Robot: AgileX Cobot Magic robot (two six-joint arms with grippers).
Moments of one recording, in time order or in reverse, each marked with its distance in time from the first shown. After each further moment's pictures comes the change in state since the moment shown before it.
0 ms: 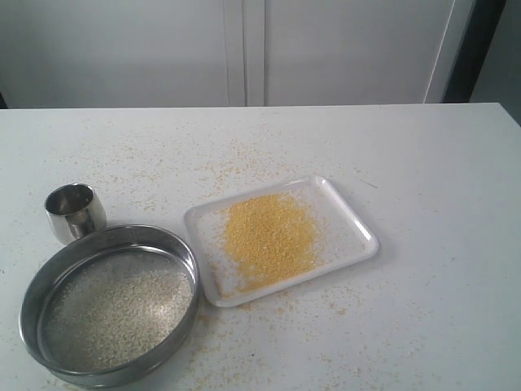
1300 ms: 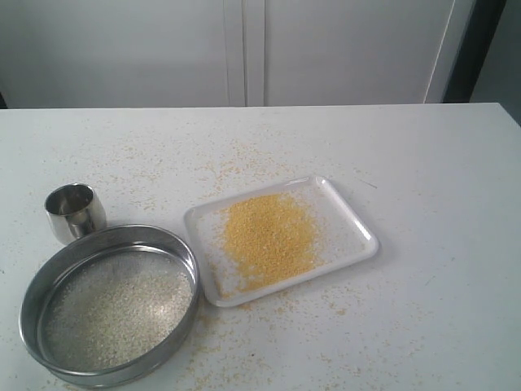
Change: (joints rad) left arm 0.093 -0.580 0.432 -0.203 0.068 0.150; right arm 0.000 0.000 0.000 0.000 0.000 0.000
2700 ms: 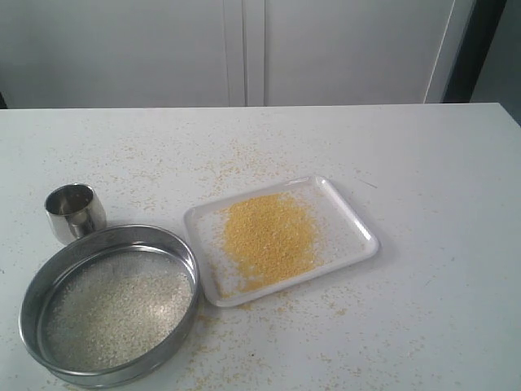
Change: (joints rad) left arm 0.000 -0.006 0.093 -0.038 -0.076 0.000; right arm 0.000 0.000 0.000 0.000 0.002 0.000
